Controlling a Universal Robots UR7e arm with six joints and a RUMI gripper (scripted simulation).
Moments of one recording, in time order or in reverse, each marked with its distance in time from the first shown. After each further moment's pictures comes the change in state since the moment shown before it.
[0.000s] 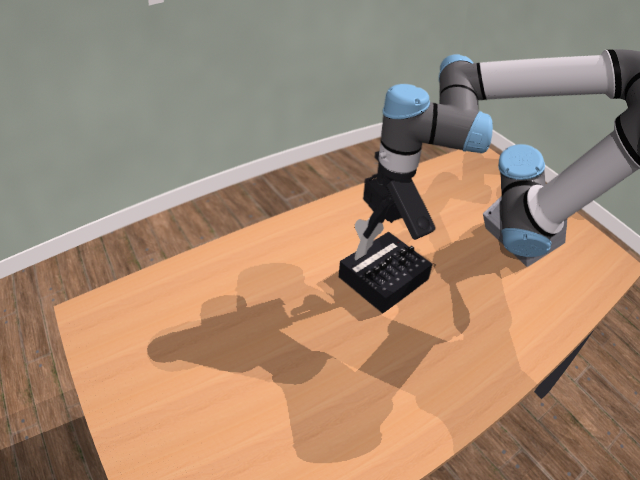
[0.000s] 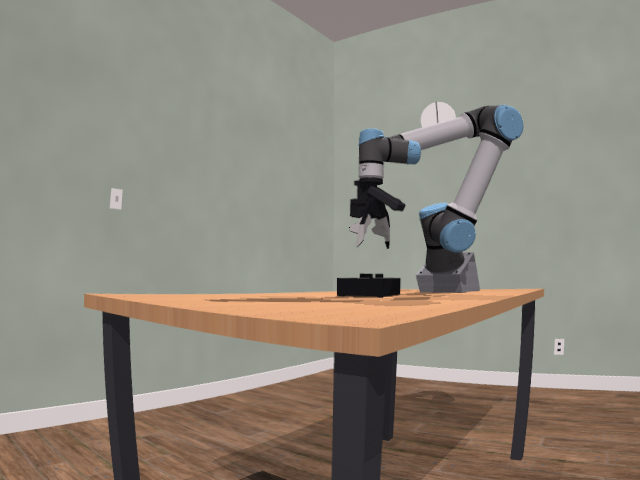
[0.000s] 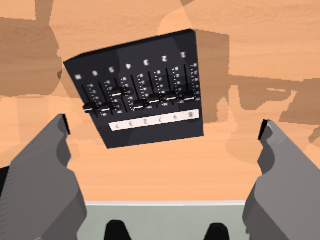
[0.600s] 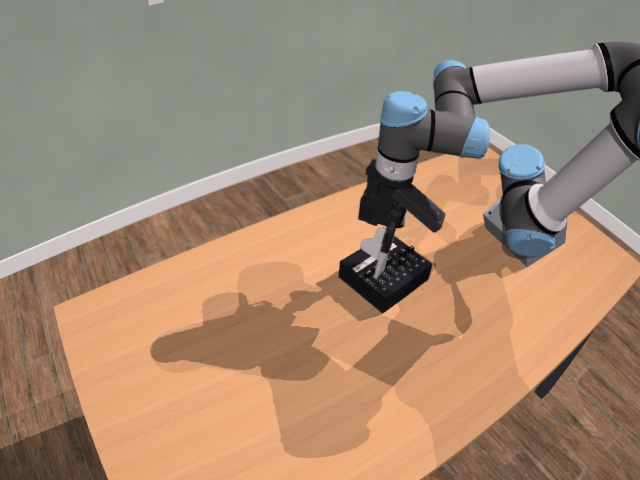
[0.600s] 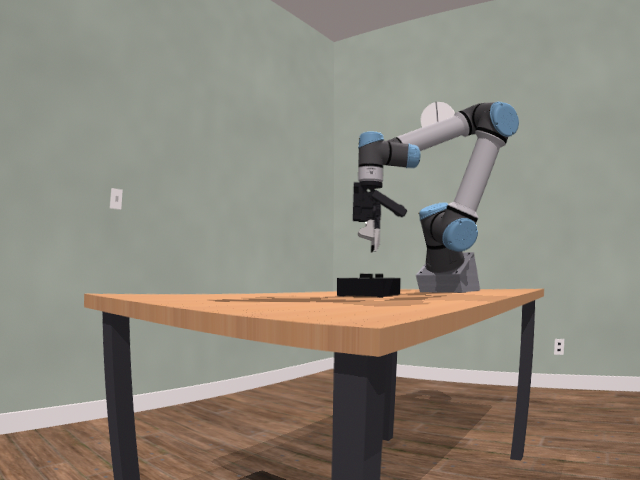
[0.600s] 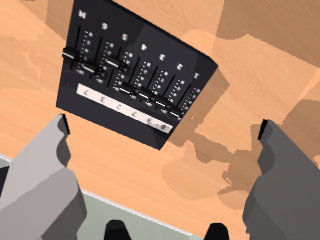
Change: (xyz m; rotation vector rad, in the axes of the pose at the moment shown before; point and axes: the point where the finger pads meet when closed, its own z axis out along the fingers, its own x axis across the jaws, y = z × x) arm -0.001 0.000 0.012 -0.004 0.005 -0.674
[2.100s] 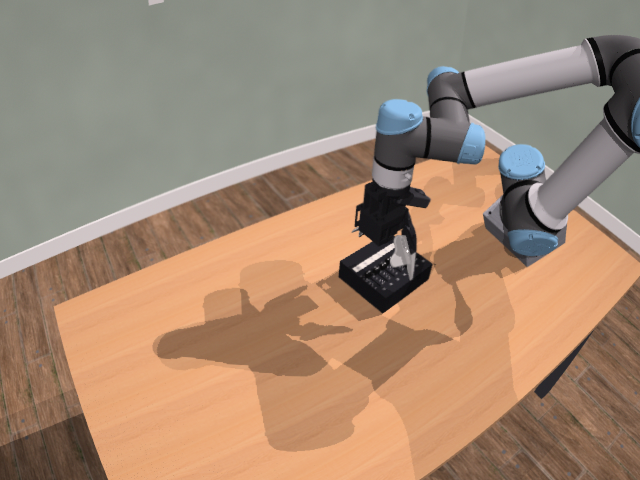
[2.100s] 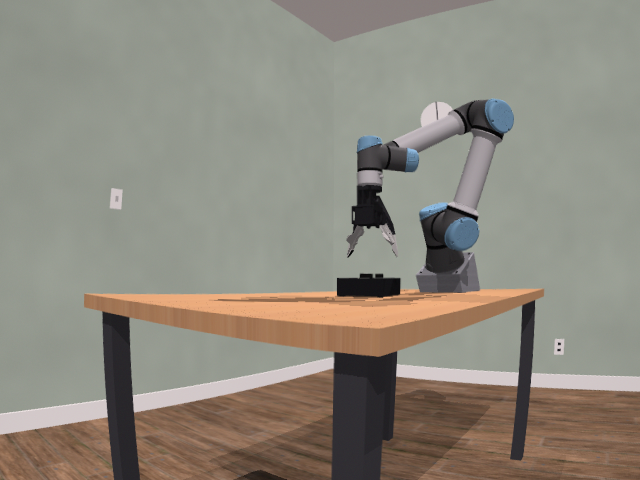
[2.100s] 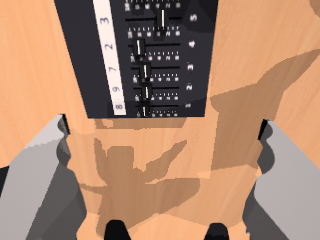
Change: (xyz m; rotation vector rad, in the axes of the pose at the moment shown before) arm 0.003 0.006 0.015 0.000 0.046 -1.072
